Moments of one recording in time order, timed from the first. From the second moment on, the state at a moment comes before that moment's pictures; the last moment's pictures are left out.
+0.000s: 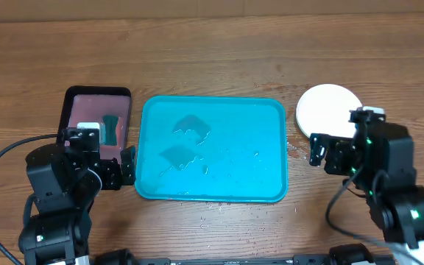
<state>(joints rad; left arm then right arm) 0.20 0.76 0.87 -0.84 0.26 0.08 0.14 0.82 0.96 -0.90 -0.02 0.28</state>
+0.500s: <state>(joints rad) 0.20 0.76 0.87 -0.84 0.26 0.08 0.14 0.48 0.90 -0.77 0.00 0.27</state>
